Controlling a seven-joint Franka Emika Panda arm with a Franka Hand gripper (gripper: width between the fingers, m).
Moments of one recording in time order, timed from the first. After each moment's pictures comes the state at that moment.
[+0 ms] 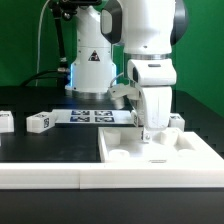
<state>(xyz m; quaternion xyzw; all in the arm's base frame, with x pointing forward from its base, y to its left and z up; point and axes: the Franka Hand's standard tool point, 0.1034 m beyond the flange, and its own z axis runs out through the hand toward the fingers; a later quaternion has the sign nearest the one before) 0.478 0.076 0.007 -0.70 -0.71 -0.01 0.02</state>
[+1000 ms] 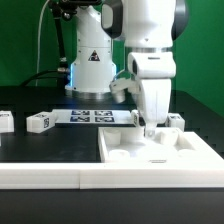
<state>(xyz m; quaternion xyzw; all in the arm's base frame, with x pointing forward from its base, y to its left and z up) 0.476 0.081 0.032 -0.73 -0.69 -0.02 0.00</state>
